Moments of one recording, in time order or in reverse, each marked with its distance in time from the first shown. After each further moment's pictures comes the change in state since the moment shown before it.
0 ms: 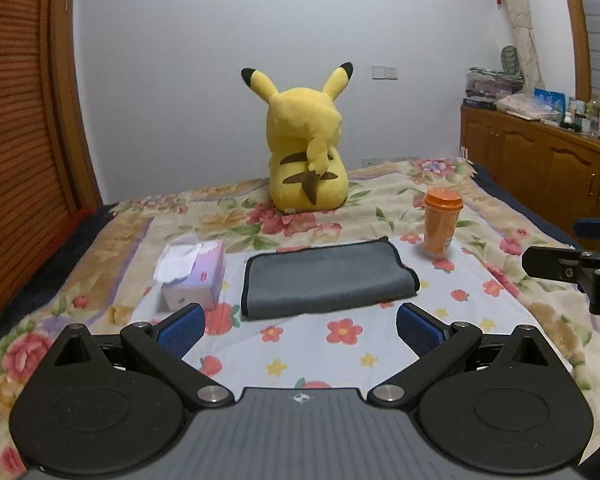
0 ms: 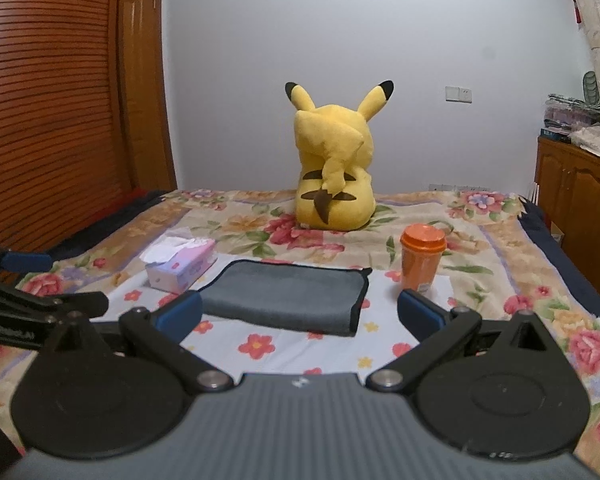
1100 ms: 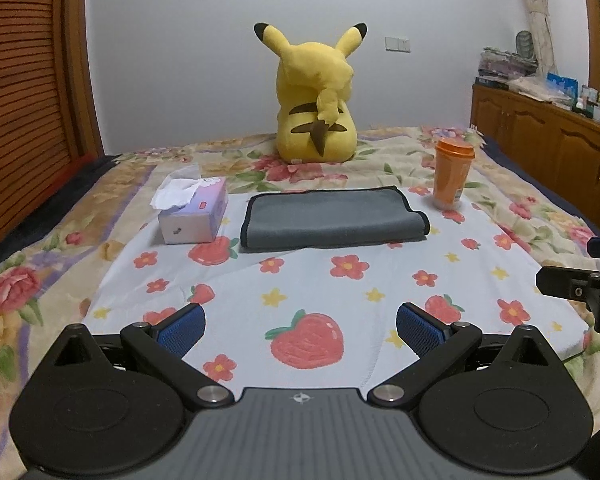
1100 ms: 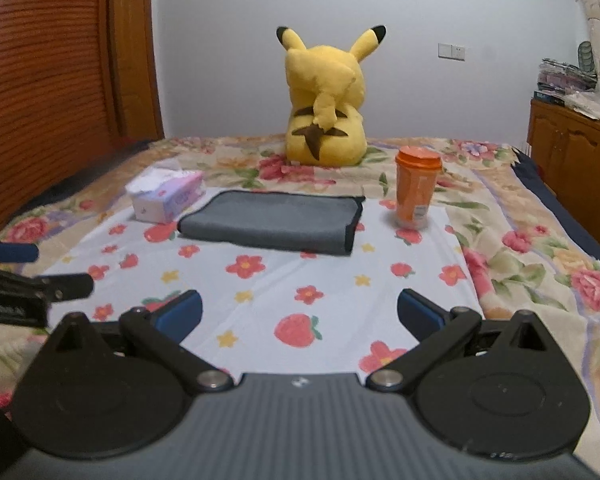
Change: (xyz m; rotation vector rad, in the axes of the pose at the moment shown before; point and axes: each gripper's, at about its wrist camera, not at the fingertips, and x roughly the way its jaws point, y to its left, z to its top) left arm 0.020 0.001 -0.065 -0.043 0.070 0.011; right arm 0.011 0.005 -0.066 0.001 0.112 -0.043
